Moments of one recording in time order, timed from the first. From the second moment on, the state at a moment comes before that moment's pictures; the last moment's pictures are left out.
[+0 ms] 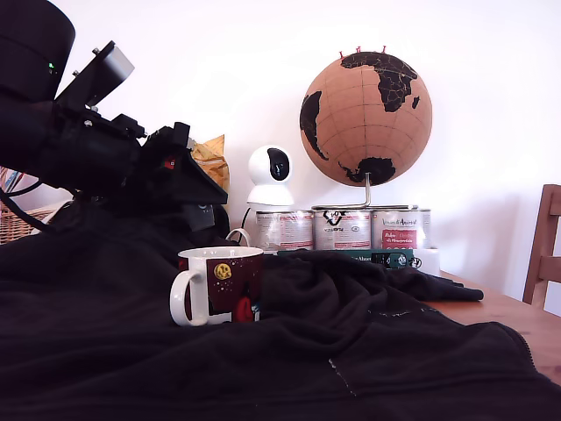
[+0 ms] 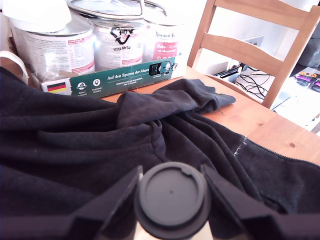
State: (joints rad) arm -0.47 1.55 0.55 0.72 0.33 -0.11
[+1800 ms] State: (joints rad) arm -0.22 0.71 0.86 -0.50 -0.06 0.00
